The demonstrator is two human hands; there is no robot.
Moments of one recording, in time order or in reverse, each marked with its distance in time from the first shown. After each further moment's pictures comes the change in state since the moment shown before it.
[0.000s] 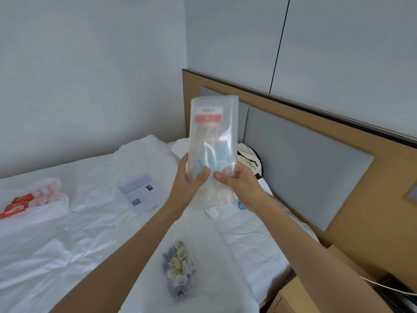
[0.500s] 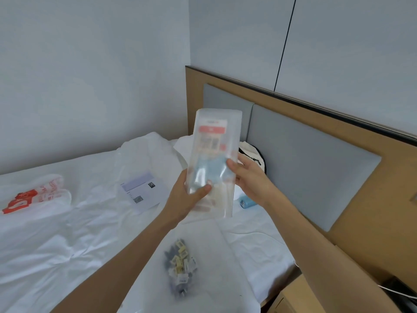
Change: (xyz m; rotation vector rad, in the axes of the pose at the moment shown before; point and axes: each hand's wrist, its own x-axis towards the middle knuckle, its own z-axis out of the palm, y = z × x) left_hand -0.010 -0.021 -0.015 0.122 -0.018 -0.051; right_hand 0.017 -0.005 -0.014 0.066 -0.103 0.049
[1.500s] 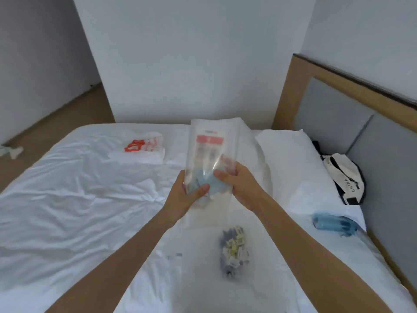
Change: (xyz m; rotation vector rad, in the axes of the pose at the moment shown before) left_hand -0.092 -0.021 -0.141 0.020 0.449 -0.154; right_hand 0.033 0.058 0.189 0.116 -0.495 0.148
